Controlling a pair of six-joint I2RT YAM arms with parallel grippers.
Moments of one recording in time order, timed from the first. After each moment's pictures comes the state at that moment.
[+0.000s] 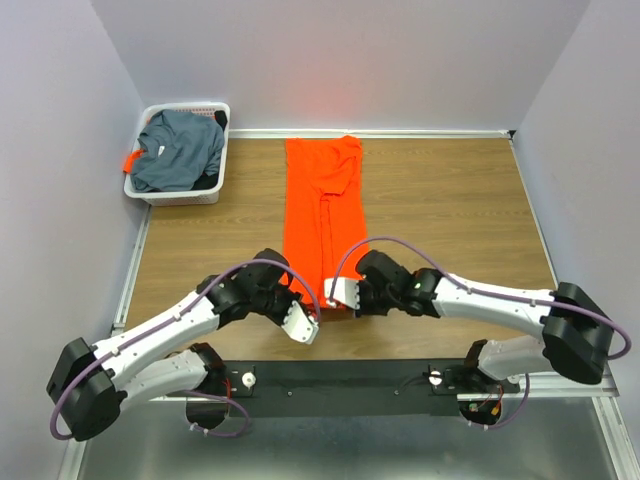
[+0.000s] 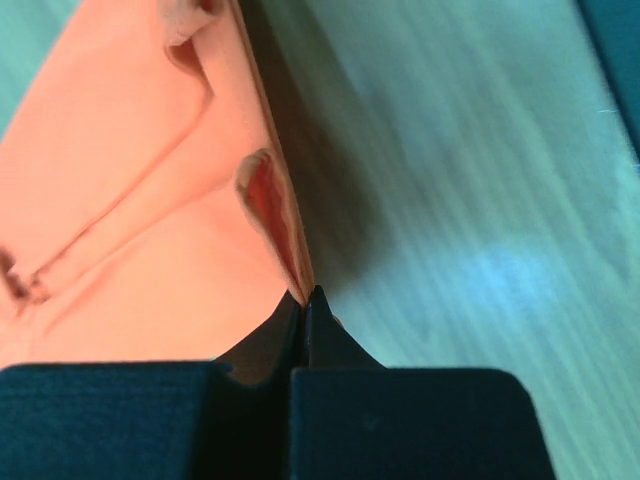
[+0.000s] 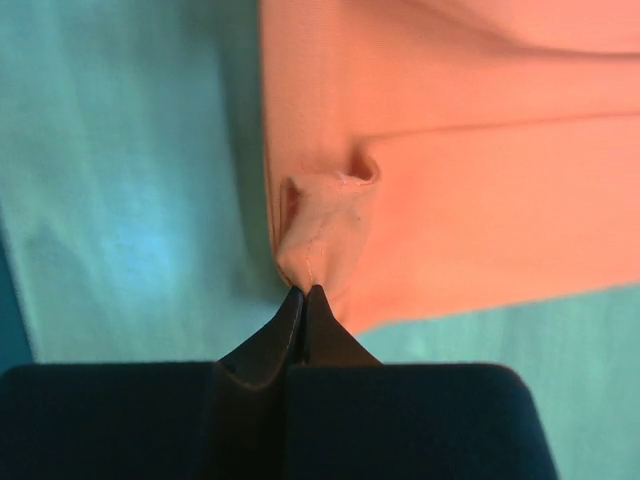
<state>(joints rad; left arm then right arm) -0.83 0.97 0.60 -0.61 0.34 1.28 1.03 1.35 0.72 -0.36 -0.11 -0.60</state>
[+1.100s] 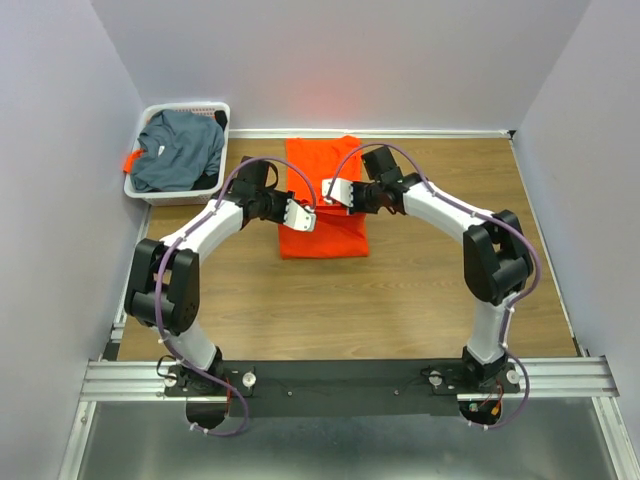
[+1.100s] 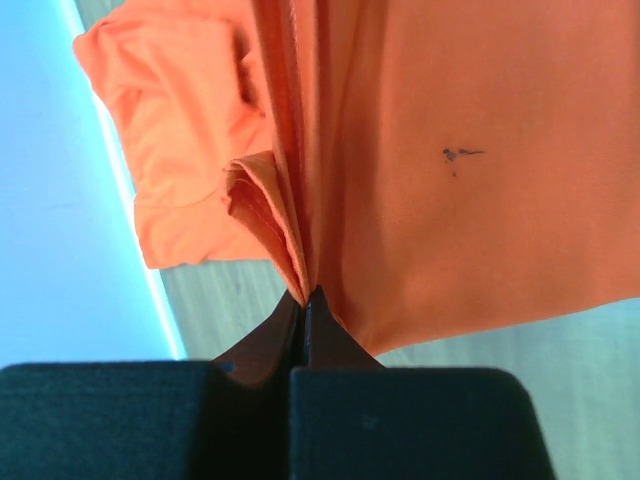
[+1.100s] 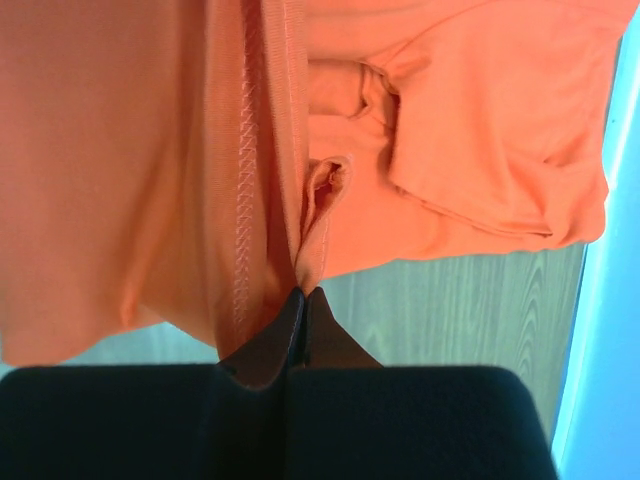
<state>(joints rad) -0.31 1.64 1.15 -0.35 0.48 1.52 0.52 1.91 1.45 -0.41 -0.28 -1.10</state>
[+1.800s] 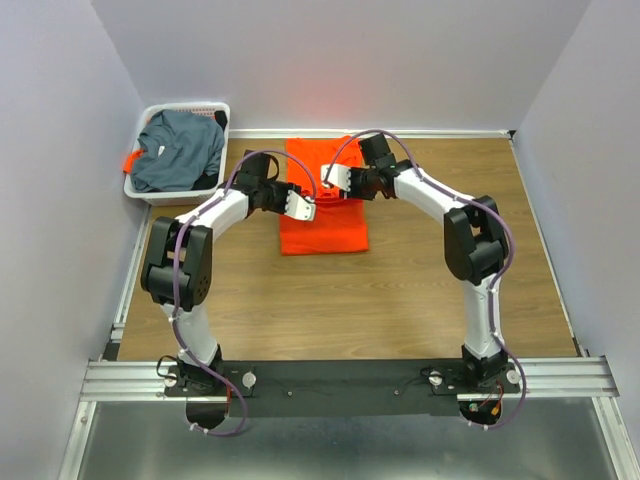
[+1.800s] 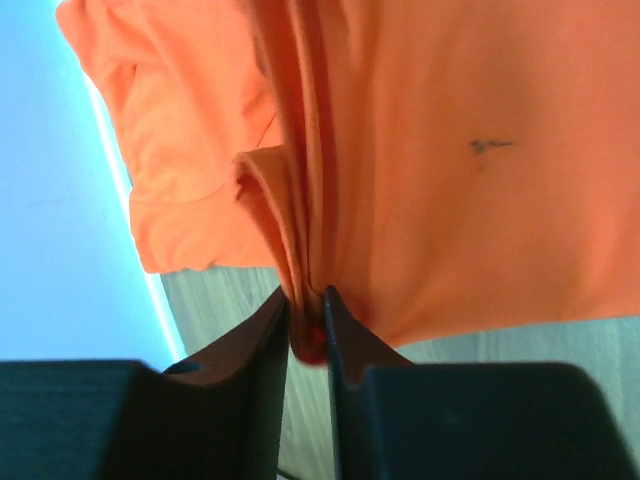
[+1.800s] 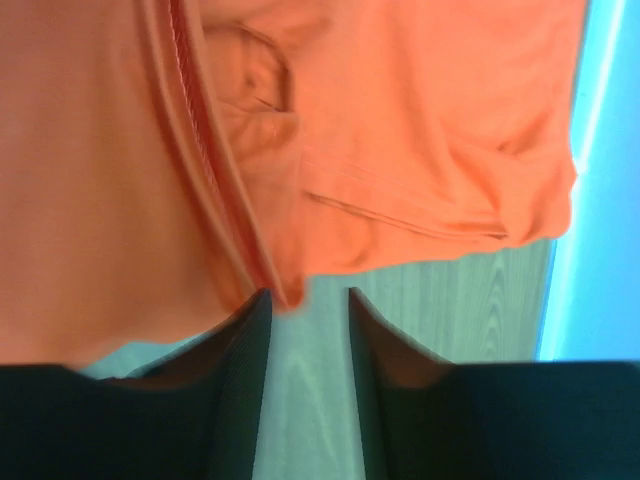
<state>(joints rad) -0.27 1.84 1.26 -0.28 0.48 1.54 0.47 2.14 1.69 -0.43 -0.26 -1.15</state>
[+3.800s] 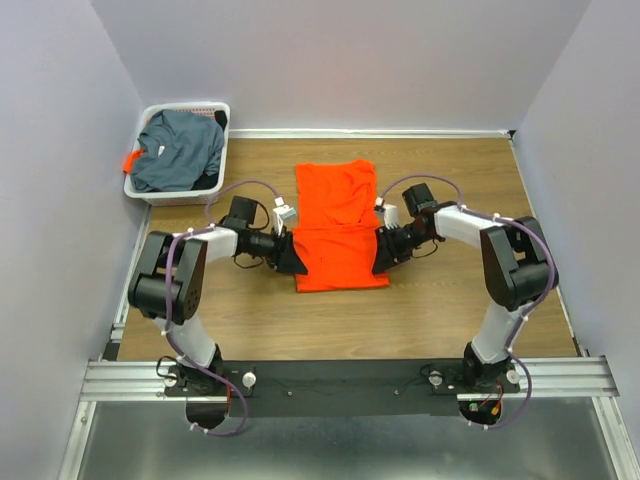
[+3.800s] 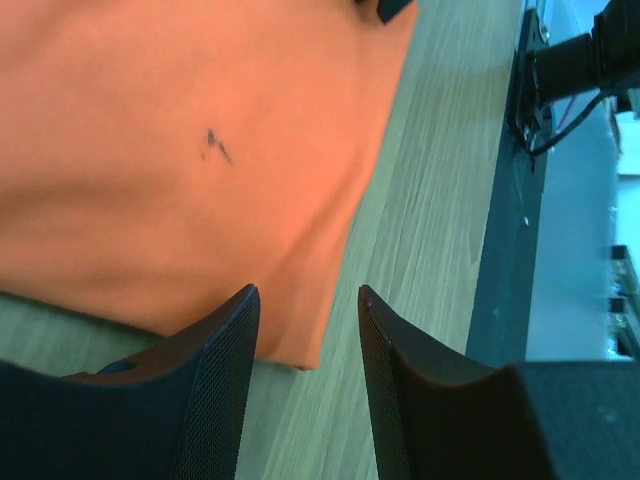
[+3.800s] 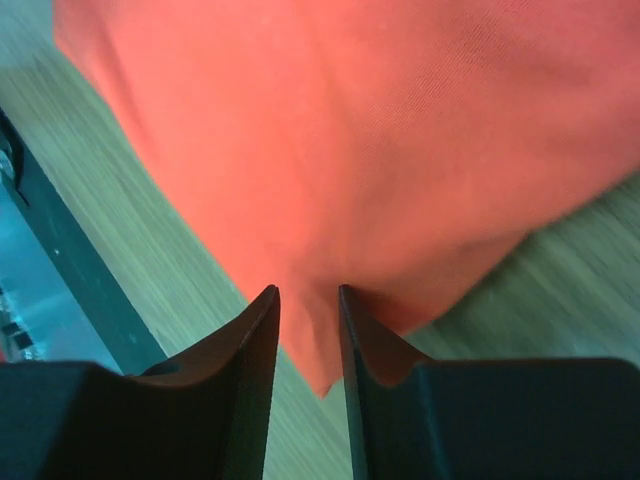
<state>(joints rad) -0.22 1.77 0.81 -0.12 1.12 0.16 0.32 1.85 1.06 -0.52 -0.74 -0.12</state>
